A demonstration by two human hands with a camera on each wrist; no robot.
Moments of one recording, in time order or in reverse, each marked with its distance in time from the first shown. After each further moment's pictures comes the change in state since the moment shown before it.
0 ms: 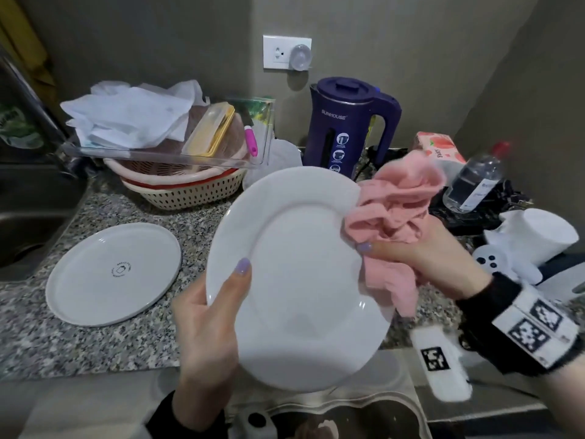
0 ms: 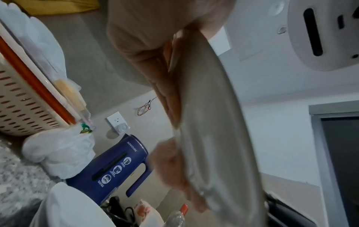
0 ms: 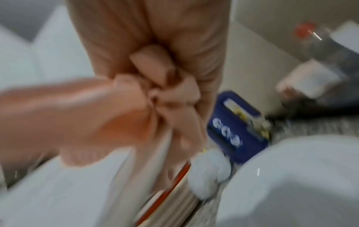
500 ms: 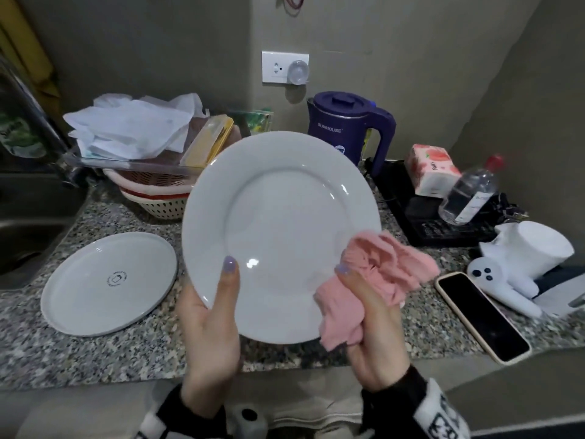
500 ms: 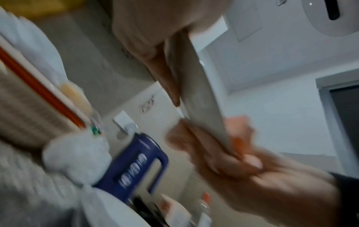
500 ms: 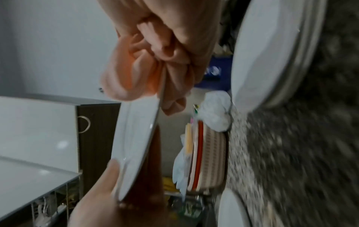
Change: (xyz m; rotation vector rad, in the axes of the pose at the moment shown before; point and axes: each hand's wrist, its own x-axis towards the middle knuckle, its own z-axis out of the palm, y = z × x) left_hand 0.013 -0.008 0.013 0.020 0.044 0.249; right_hand -0.032 0.047 0.090 0.915 0.435 0.087
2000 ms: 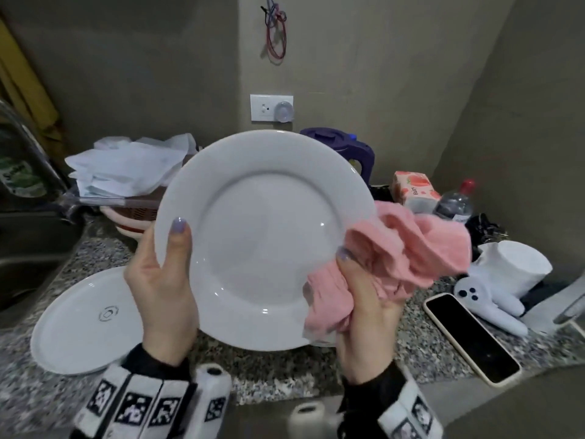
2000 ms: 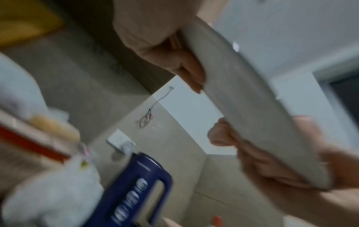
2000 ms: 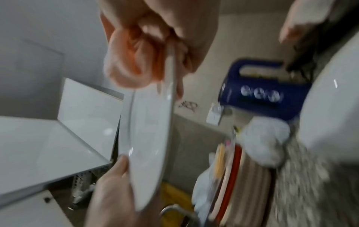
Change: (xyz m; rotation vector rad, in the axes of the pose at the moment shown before) left_hand 0.061 0.020 0.009 0.047 -0.003 0.237; right_hand 0.005 -0.033 0.035 0.057 0.012 -0.373
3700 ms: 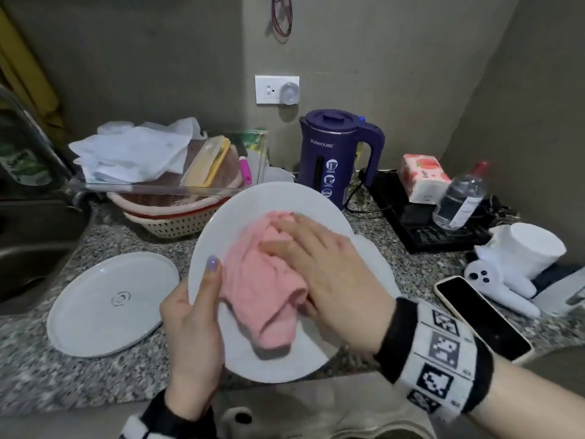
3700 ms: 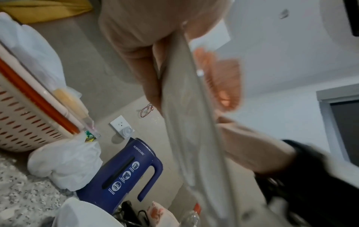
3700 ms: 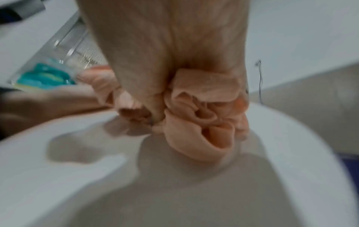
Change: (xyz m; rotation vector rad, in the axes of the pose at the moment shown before) left_hand -0.047 -0.003 -0.021 -0.024 -0.005 -0.384; right_hand 0.017 -0.005 0.015 -1.616 -1.042 -0.675
